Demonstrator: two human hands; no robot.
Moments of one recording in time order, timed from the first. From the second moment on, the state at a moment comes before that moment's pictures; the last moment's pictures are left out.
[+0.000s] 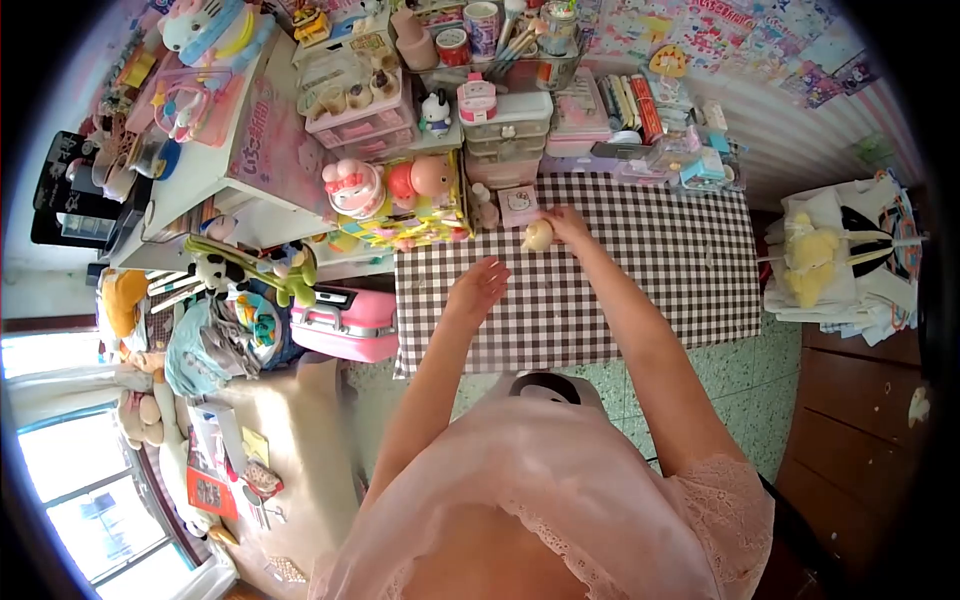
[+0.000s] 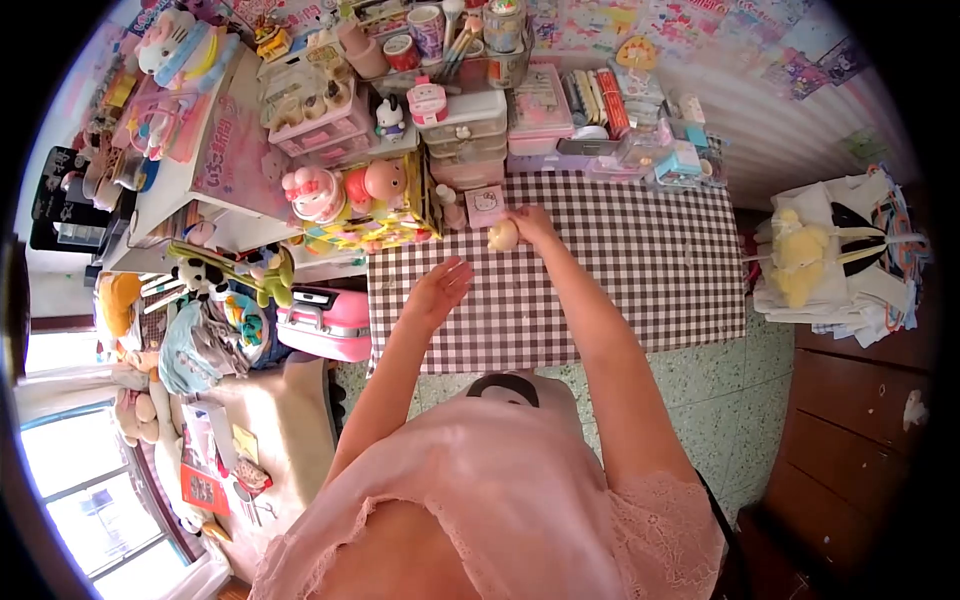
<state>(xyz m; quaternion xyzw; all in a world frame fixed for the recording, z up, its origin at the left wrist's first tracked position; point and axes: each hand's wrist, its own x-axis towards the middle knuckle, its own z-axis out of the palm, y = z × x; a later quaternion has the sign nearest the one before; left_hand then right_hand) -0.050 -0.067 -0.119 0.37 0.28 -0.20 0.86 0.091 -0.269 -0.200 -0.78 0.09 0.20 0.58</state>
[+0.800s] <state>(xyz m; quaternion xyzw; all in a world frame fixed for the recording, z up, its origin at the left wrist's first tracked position) -0.038 -0.102 -0.115 0.36 0.28 -0.20 0.87 0.115 -0.318 -0.194 -0.82 0.15 0.13 0.54</state>
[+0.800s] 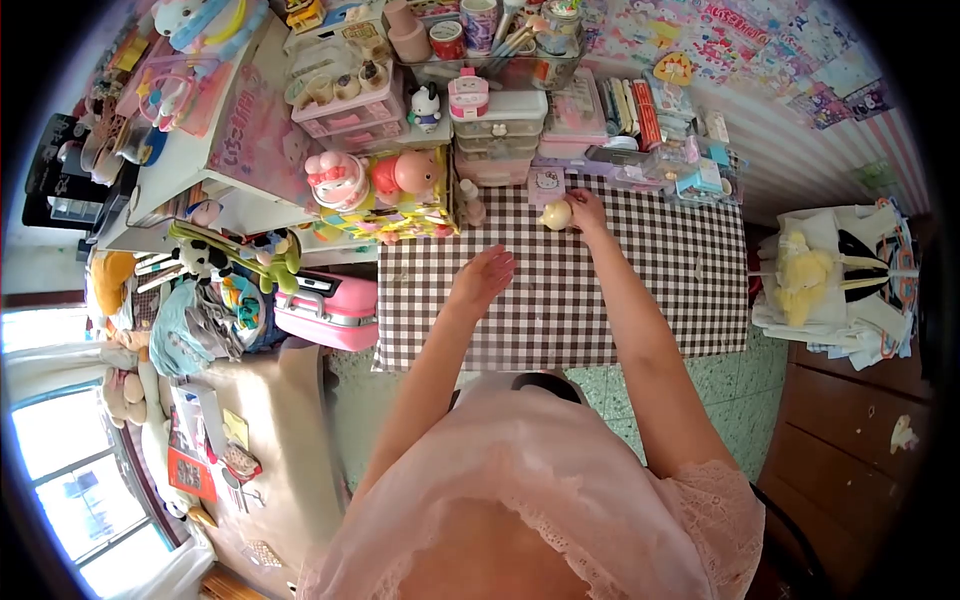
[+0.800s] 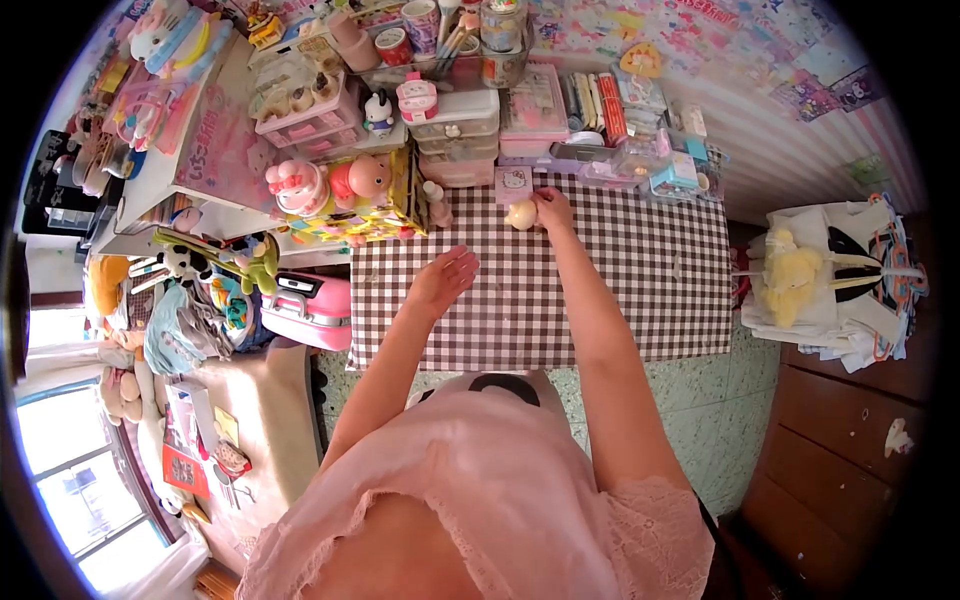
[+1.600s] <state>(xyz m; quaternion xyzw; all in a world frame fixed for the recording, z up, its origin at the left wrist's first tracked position) -0.003 -0.181 -0.030 0.42 0.05 -0.11 0.90 0.051 -0.360 -0.027 -0.63 -0.11 0.21 0.74</state>
